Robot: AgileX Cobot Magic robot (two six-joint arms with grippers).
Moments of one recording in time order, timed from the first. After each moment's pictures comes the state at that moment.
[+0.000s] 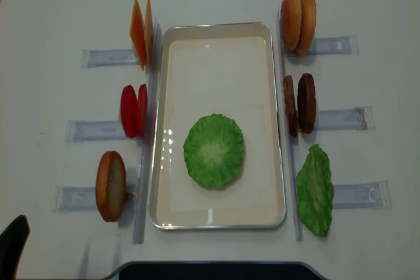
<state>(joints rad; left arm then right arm) 0.08 -0.02 -0.48 -0.09 1.11 0.09 0.04 -0.01 -0.50 0.06 1.14 -0.03</state>
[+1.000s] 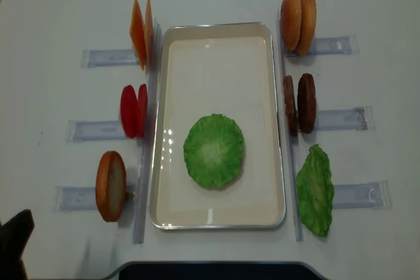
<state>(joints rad) 0.08 0.14 -0.48 -0.09 1.11 0.02 0.04 -0.01 -0.50 0.06 1.14 -0.03</state>
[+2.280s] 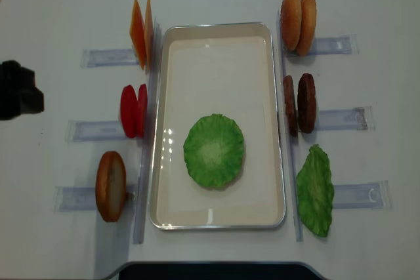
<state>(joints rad) 0.08 1.06 -0.96 -0.09 1.11 -0.01 0.04 -0.01 -0.50 0.06 1.14 -0.03</state>
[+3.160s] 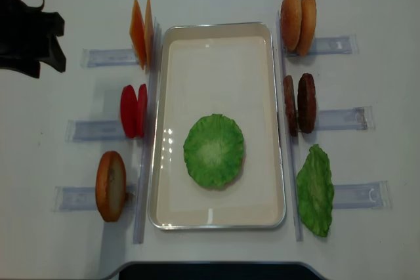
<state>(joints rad) 0.08 1.52 -1.24 -0.06 1.13 -0.01 0.04 -0.01 -0.50 0.06 1.14 -0.03</state>
